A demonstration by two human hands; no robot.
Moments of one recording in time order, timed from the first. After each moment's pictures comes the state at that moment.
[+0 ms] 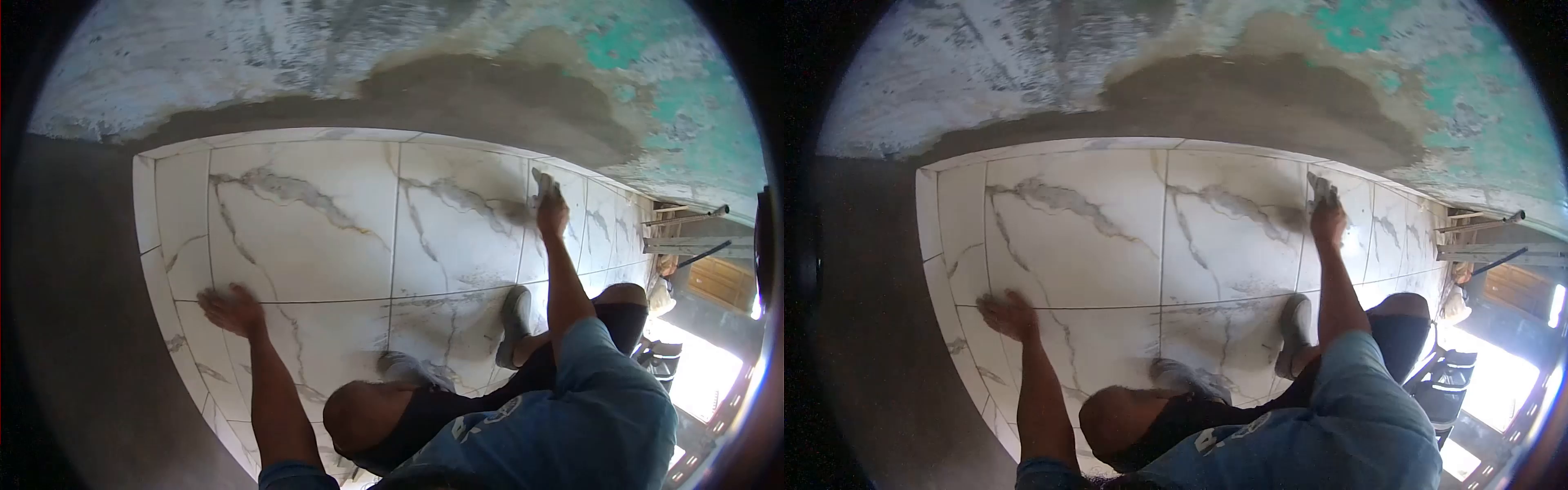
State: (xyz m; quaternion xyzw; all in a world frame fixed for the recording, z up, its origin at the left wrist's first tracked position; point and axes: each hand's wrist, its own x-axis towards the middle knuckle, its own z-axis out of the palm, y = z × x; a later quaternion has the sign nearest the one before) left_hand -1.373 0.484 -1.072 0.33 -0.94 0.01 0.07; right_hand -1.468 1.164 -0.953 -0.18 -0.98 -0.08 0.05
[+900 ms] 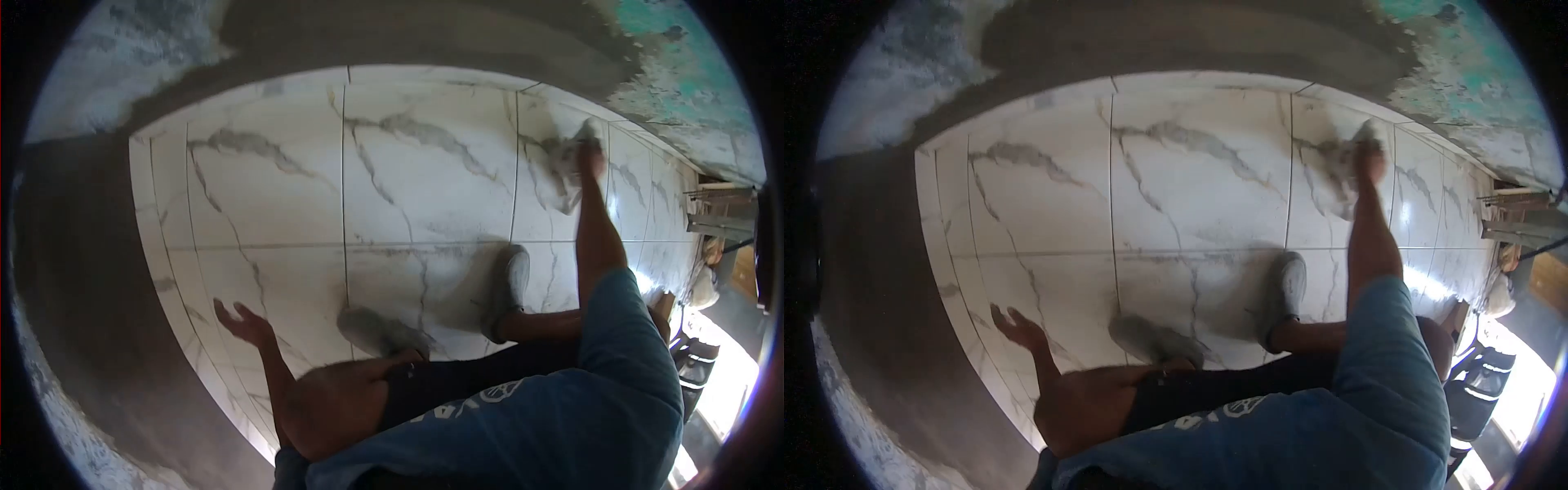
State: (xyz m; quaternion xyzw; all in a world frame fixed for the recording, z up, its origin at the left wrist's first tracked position) left_hand -1.222 0.586 -0.976 0.28 -0.90 -0.25 0.21; right_hand -1.432 1.405 -1.022 -0.29 -0.95 -0.06 0.08
